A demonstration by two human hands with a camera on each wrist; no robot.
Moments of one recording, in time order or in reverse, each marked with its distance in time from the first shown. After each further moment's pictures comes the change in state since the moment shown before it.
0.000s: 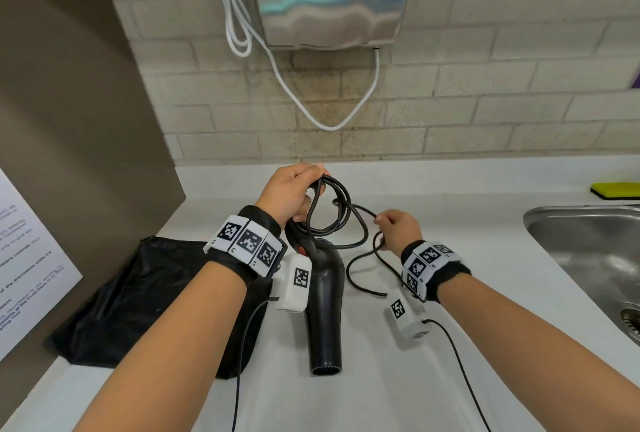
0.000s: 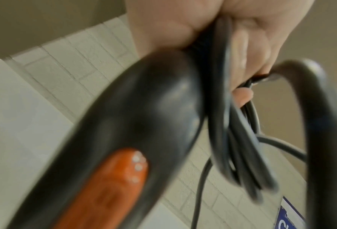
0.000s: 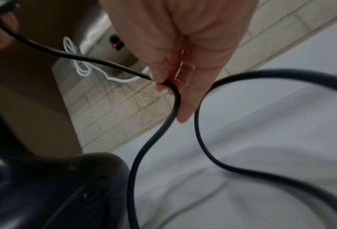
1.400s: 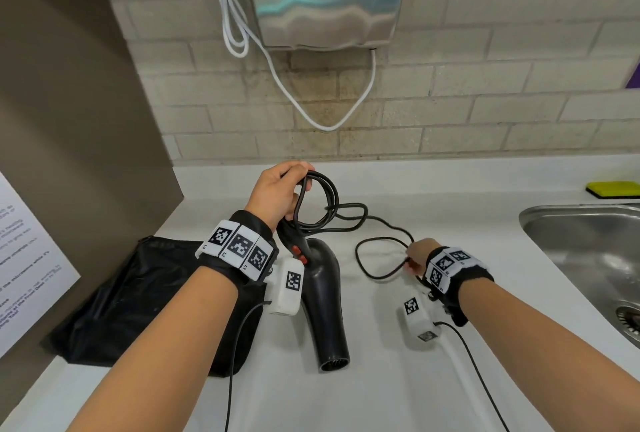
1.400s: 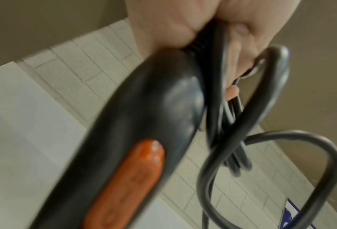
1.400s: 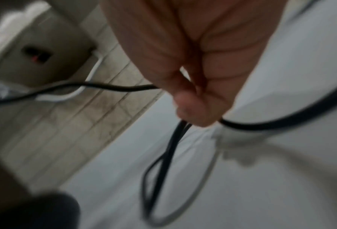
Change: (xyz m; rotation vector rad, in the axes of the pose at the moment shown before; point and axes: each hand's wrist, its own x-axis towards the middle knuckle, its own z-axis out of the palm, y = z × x) left_hand -0.003 -0.005 -0.006 -0.022 0.107 0.048; right_hand -0.011 0.018 -0.041 -0.830 -0.290 0.334
